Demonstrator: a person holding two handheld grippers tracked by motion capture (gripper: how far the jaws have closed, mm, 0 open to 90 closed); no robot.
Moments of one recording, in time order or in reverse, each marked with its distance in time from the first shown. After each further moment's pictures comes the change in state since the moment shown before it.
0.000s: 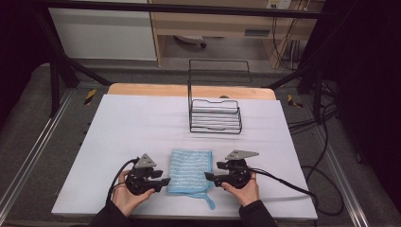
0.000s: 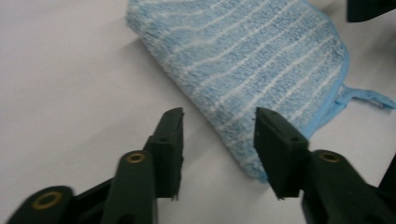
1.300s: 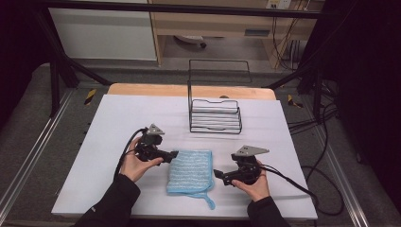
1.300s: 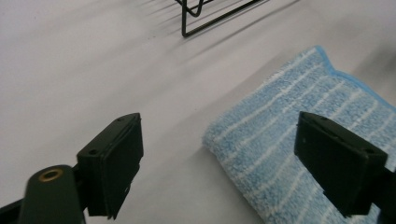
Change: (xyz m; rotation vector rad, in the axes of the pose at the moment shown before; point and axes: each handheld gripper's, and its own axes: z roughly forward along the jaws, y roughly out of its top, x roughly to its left) left arm 0.040 0.075 0.032 -0.023 0.094 0.002; right arm -0.022 0.002 -0.016 -0.034 -0.060 -0.058
